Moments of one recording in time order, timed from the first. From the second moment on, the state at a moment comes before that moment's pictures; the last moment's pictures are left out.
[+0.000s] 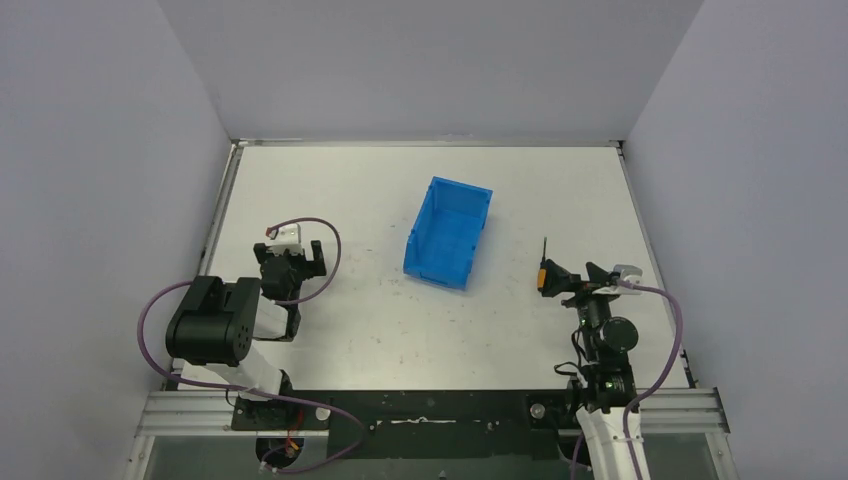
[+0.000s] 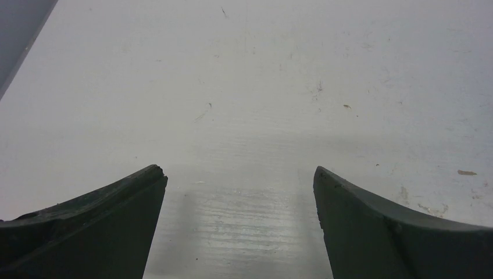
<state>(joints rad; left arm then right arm) -0.06 1.62 0.23 1.16 -0.15 -0.02 0.01 0.08 0.07 0.11 -0.05 0.27</state>
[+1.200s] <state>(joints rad) -0.06 1.62 0.23 1.16 -0.15 -0.02 0.07 1.66 0.94 -0.51 0.12 0.30</state>
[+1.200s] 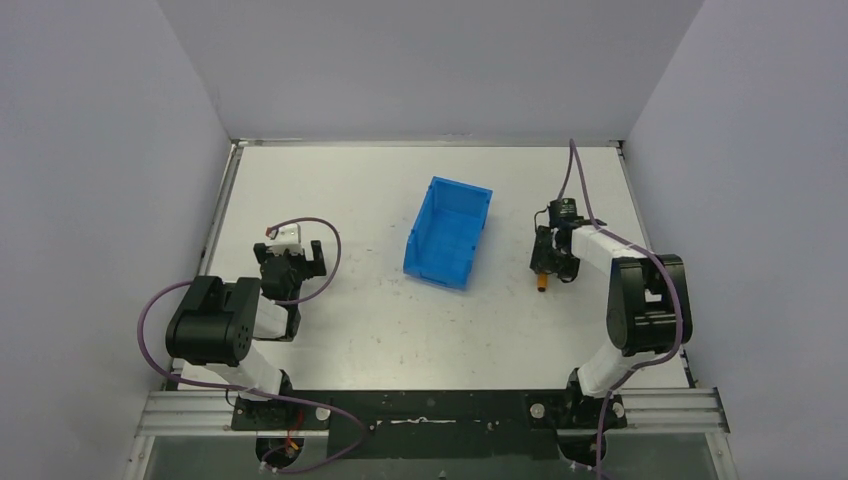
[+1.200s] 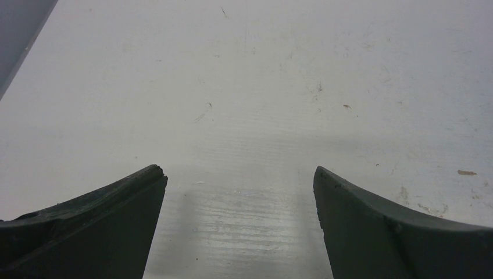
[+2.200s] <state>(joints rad) -0.06 1.62 0.23 1.16 -0.15 -0.02 0.57 1.49 1.61 -0.71 0.23 0.45</state>
